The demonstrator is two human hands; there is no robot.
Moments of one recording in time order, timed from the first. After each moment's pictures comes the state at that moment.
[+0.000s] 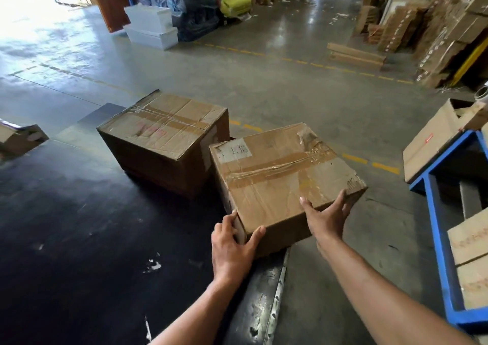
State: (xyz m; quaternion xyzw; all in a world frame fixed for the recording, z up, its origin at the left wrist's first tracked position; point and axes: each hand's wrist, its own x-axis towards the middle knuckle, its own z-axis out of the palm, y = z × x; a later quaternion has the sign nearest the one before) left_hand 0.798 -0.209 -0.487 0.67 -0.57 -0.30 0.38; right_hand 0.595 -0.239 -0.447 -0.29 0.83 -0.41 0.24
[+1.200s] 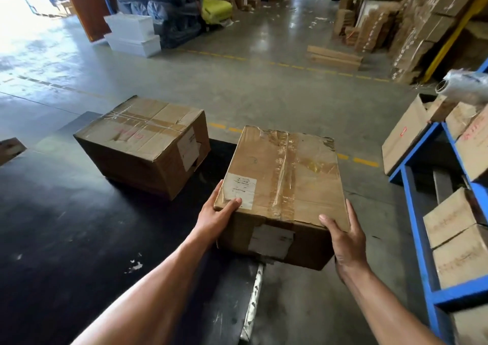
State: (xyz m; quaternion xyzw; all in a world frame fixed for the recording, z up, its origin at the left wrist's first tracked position) left_hand 0.787 -0.243 -0.432 0.55 -0.54 -0.55 0.33; right_hand 0.518 -0.135 -0.449 -0.26 0.68 -0.60 0.34
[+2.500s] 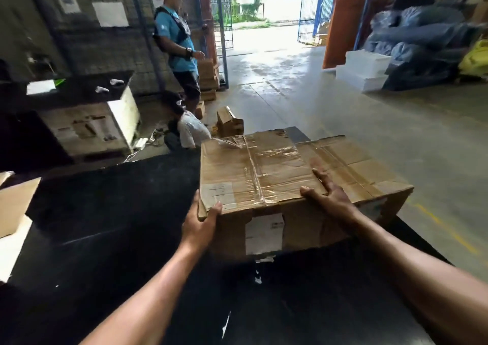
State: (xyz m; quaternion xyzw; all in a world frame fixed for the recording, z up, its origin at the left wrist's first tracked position) left_hand 1.049 -0.168 -0.366 0.78 -0.22 -0.20 0.55; right_hand 0.843 -0.418 -0.350 -0.77 0.36 -0.22 0.48
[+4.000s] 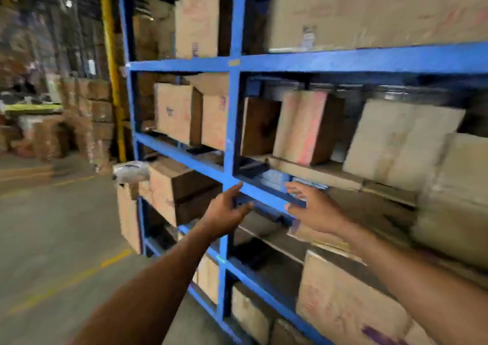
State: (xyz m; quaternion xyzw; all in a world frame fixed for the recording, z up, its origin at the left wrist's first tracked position) left_hand 0.282 -0.023 -0.199 -0.05 -0.89 -0.44 0.13; right_hand 0.272 0.218 -0.158 -0.22 0.92 -0.31 -0.08
